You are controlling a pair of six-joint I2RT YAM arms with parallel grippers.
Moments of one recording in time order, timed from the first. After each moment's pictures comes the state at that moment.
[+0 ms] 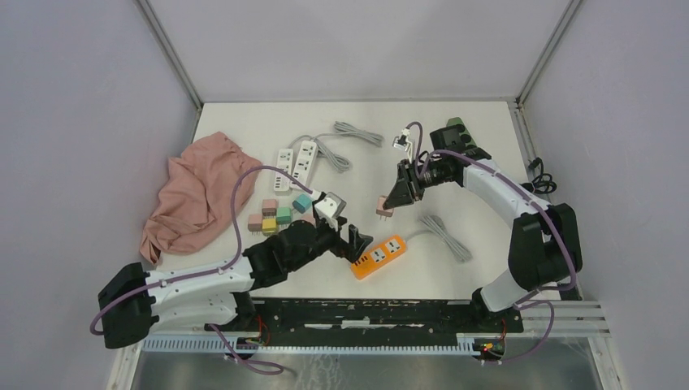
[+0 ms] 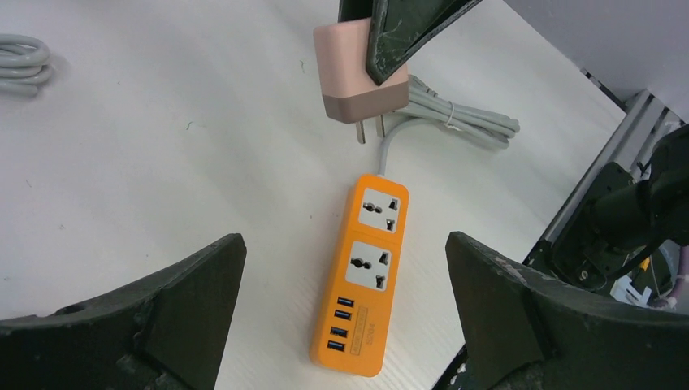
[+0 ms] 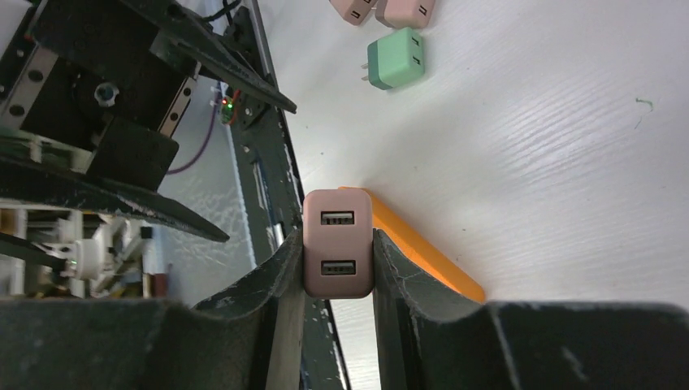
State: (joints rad) left arm -1.09 0.98 0.45 0.30 -0.22 -0.32; right arm 0.31 1.55 1.14 -0.64 -1.08 -0.20
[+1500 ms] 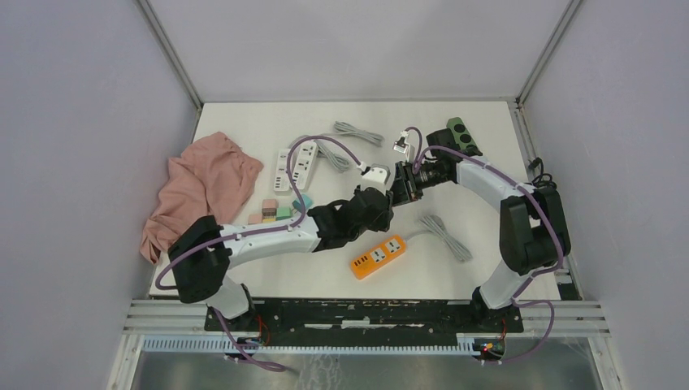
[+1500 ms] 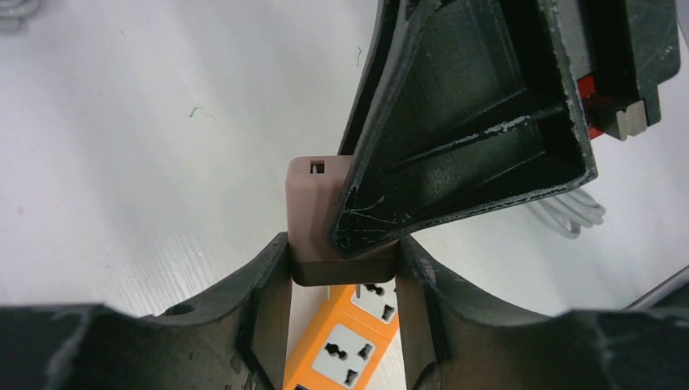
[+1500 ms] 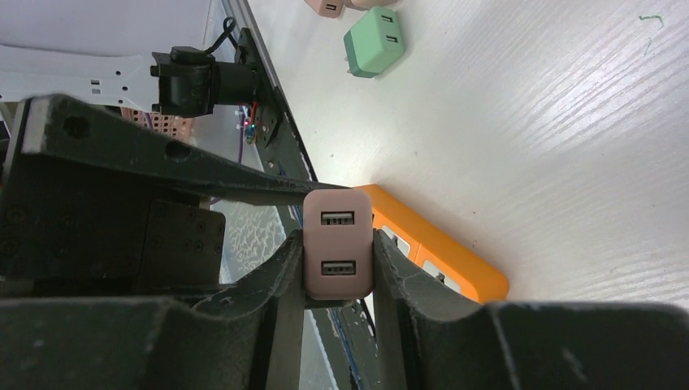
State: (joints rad) left arm -1.10 1.56 1.04 -0.10 -0.42 -0.58; right arm 0.29 1.69 1.14 -0.58 -1.08 0.05
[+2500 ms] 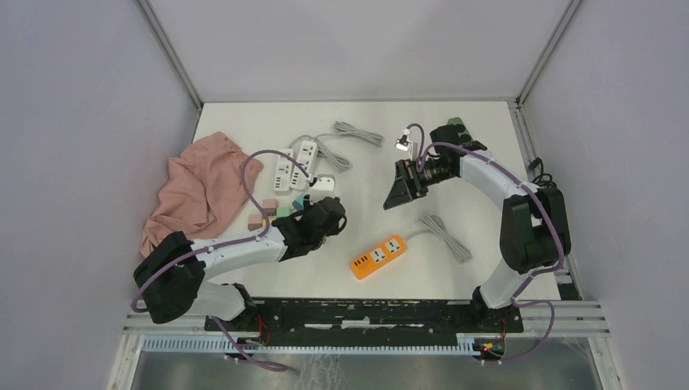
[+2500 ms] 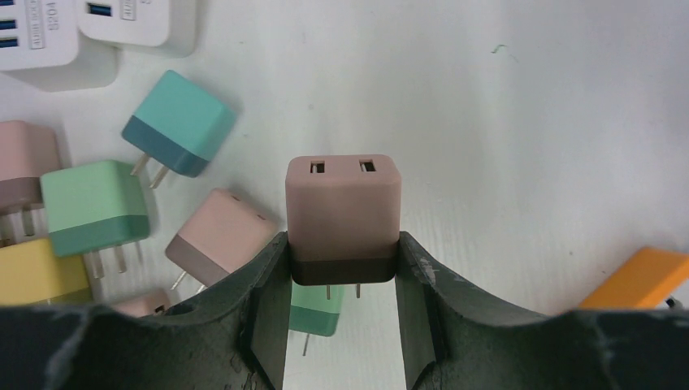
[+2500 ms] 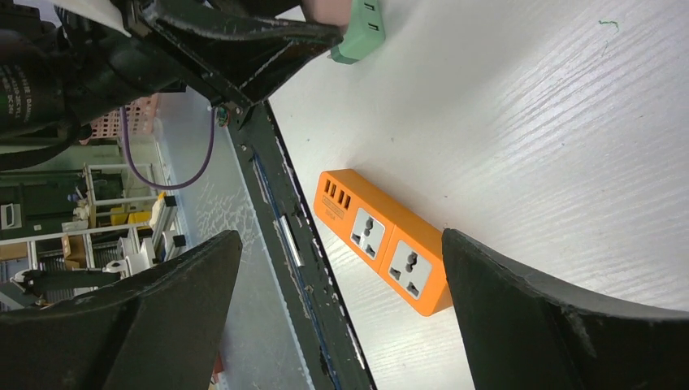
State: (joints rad) left arm -0.95 1.34 0.70 -0.14 -0.59 -0.59; right arm 0.26 1.69 1.21 -0.74 -1.05 -0.13
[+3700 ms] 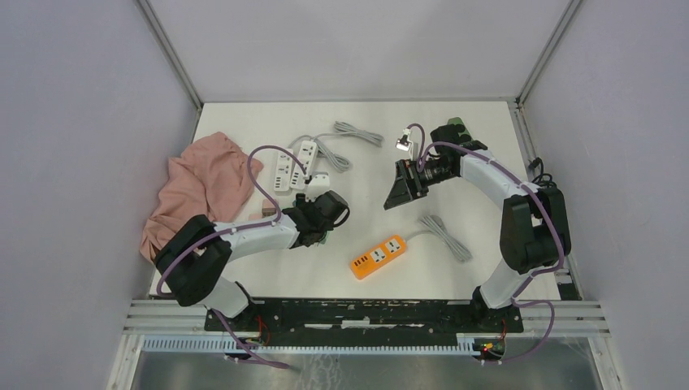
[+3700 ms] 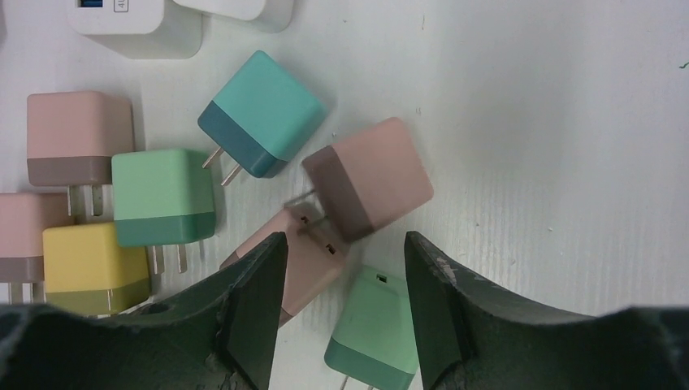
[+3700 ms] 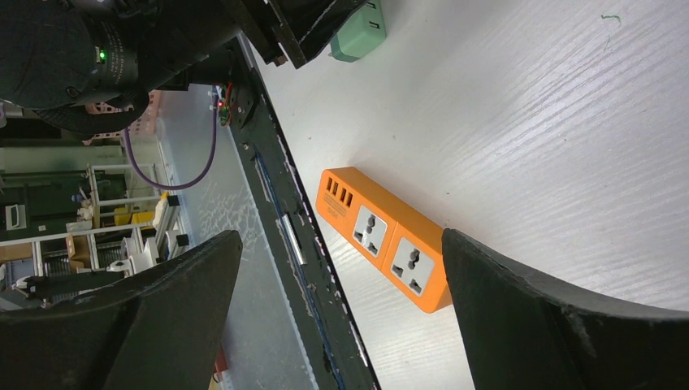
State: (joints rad) left arm -0.85 1.51 0.76 -0.24 -0.68 -0.63; right arm 0.25 1.69 1.22 -0.75 -1.05 -0.13
